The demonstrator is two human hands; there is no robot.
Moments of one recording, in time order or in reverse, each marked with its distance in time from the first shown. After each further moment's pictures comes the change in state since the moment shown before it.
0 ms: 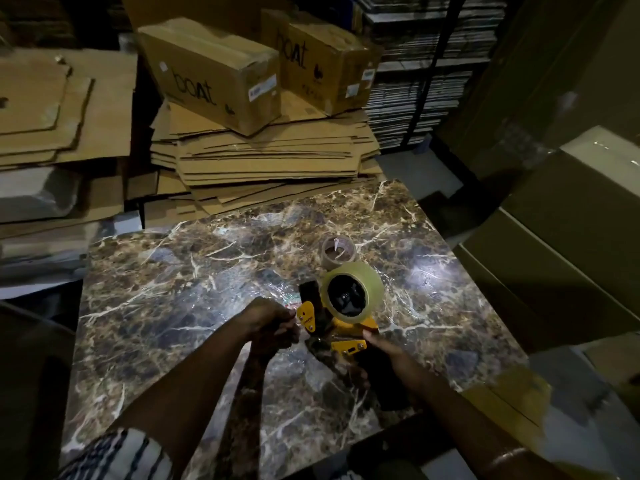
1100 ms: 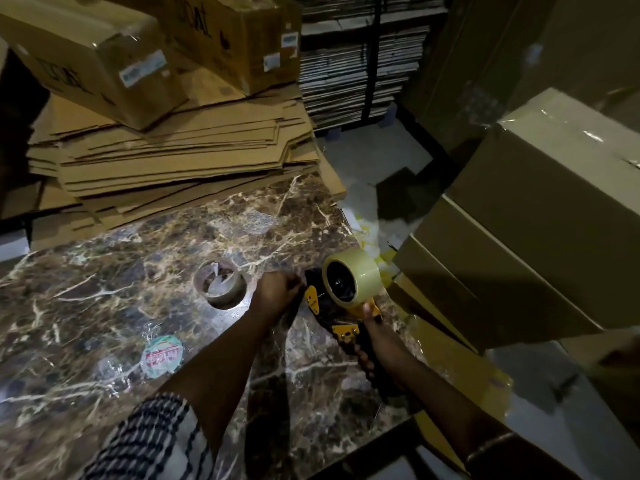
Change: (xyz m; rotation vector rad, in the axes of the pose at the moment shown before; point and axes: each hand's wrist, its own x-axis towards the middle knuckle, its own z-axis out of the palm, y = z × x) left_hand 0.179 0.092 0.236 1.056 0.424 0.699; right_hand 0.013 -0.100 -0.234 -0.253 0.309 -0.095
